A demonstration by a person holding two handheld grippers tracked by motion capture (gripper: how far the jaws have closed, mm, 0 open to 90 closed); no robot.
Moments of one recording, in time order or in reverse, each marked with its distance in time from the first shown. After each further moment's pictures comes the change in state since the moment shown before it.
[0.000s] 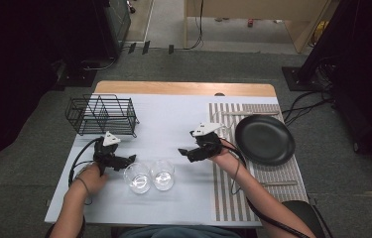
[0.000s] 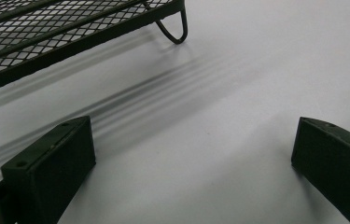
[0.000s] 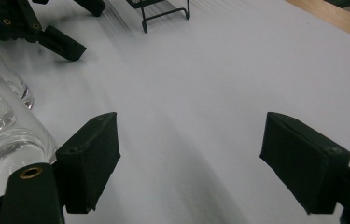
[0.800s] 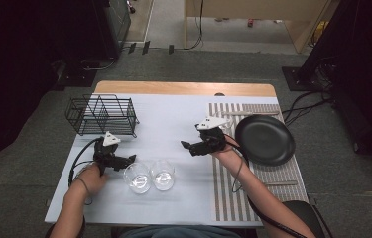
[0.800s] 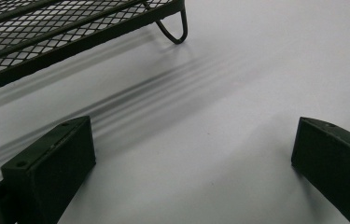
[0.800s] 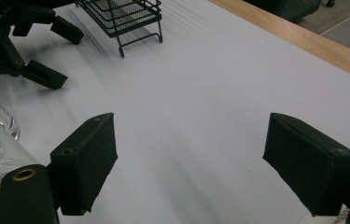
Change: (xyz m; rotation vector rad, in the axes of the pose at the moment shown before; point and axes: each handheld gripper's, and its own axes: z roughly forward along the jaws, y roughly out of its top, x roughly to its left) left arm 0.000 0.000 0.000 0.001 0.001 0.000; right arm -0.004 0.013 -0.017 -0.047 -0.084 0.054
